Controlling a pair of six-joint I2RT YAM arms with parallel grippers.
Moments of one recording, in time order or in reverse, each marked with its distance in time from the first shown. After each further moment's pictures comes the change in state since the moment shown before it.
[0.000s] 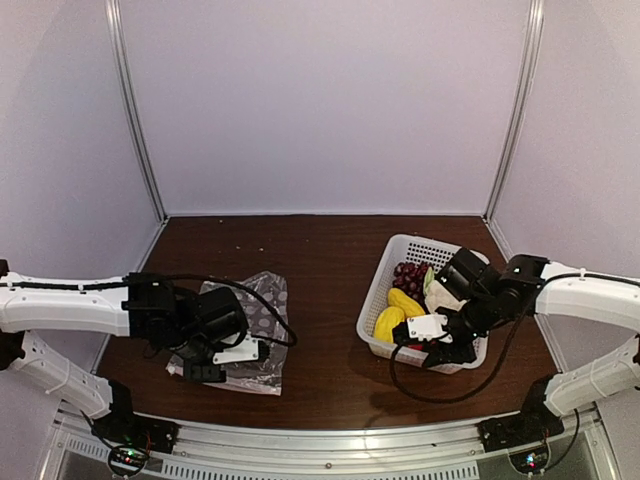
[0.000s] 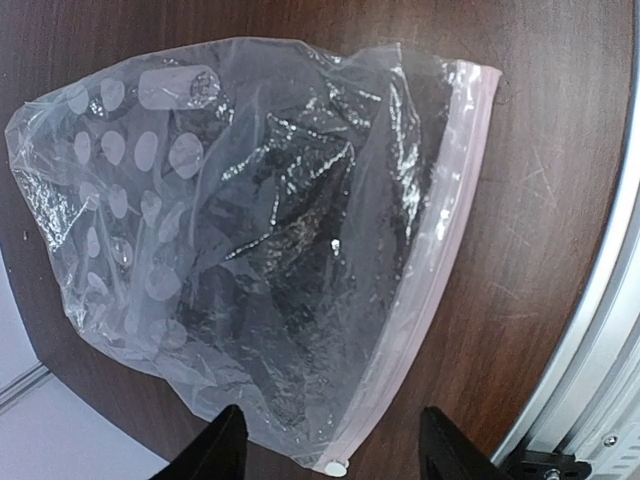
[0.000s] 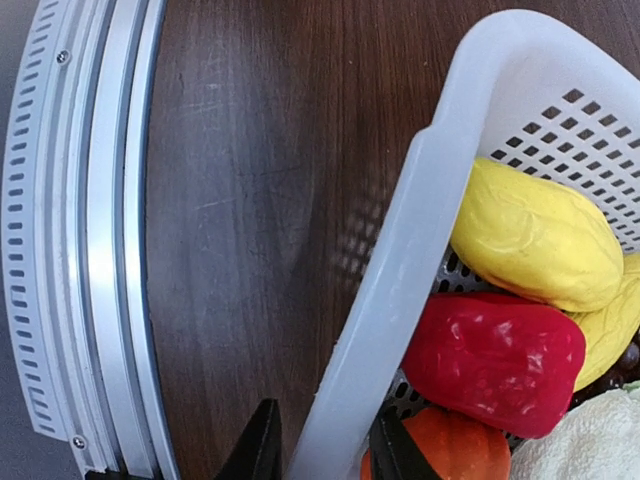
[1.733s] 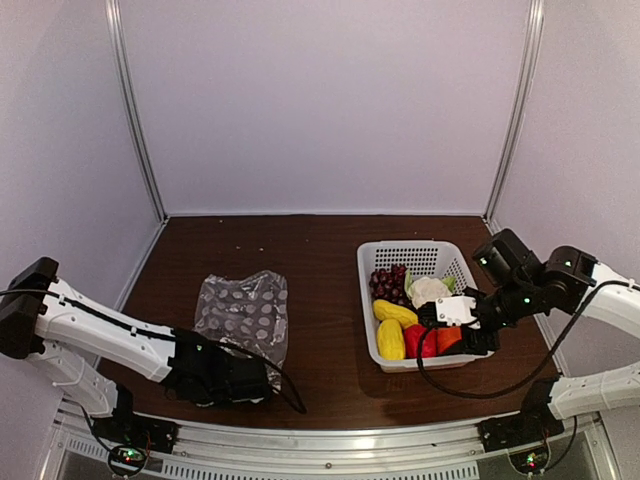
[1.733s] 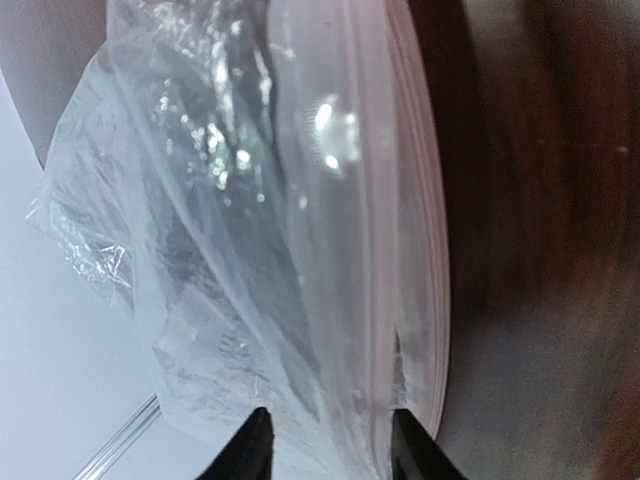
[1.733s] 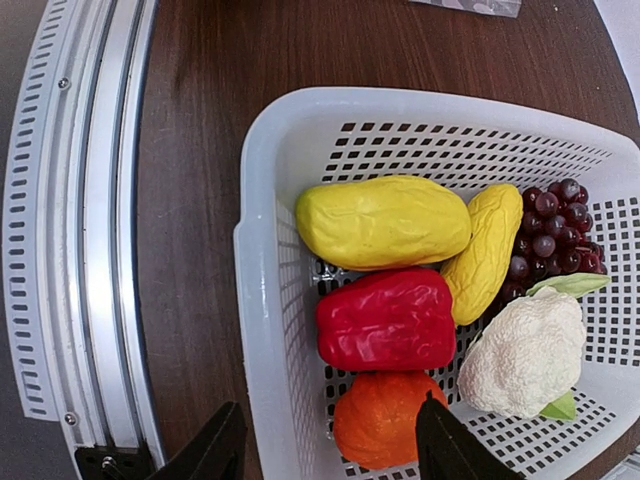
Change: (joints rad) left arm -0.210 0.202 -0.190 0.222 -0.367 0.125; right arm -0.035 -0.223 0.059 -0.114 0.067 -0.016
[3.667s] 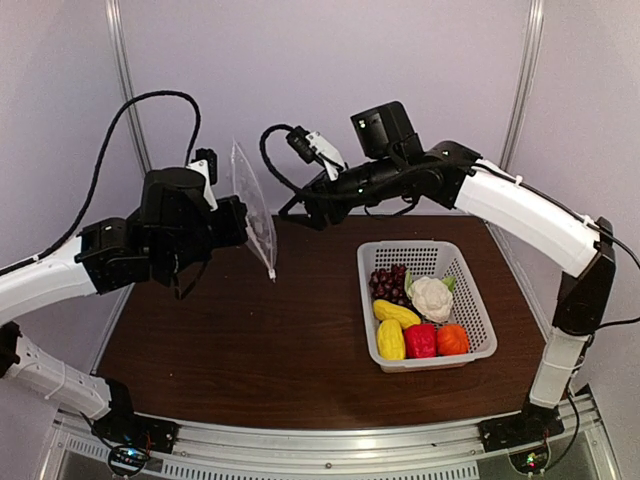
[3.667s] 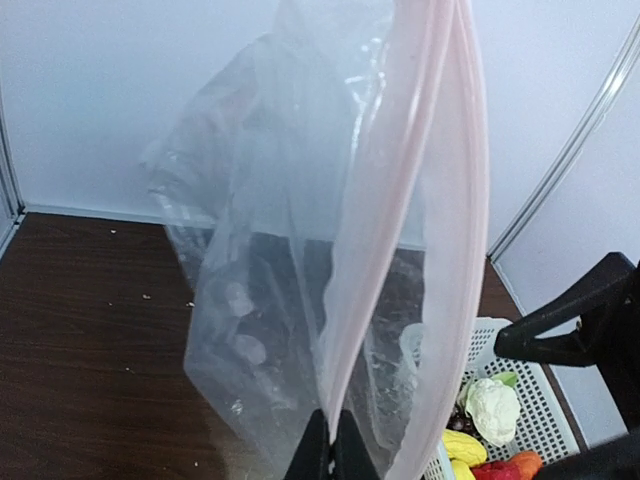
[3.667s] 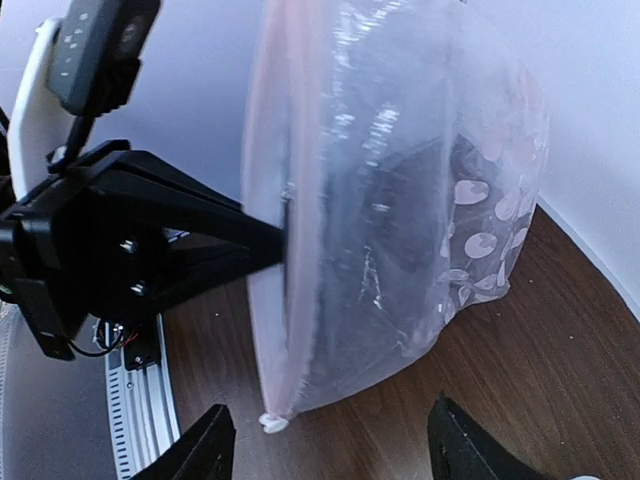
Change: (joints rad) left arm 0.329 -0.280 0.476 0.446 -0.031 -1.064; right arm 0.105 0.840 1.074 0.348 -0.158 0.729
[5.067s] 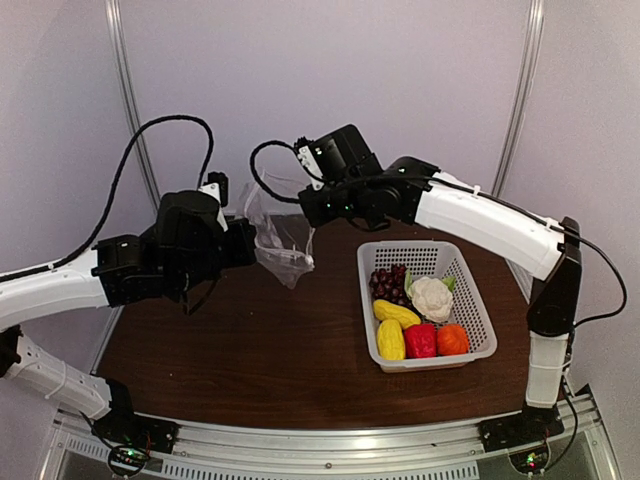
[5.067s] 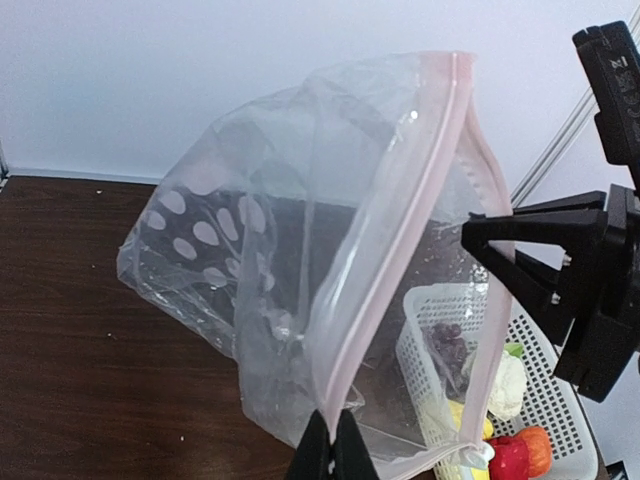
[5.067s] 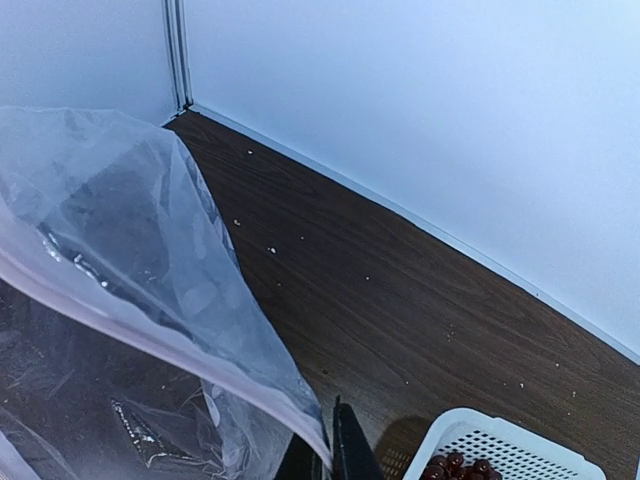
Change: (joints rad) left arm 0.001 0.020 -0.112 0.075 0.069 -0.050; right arm 0.090 0.151 0.091 -0.031 0.776 0.113
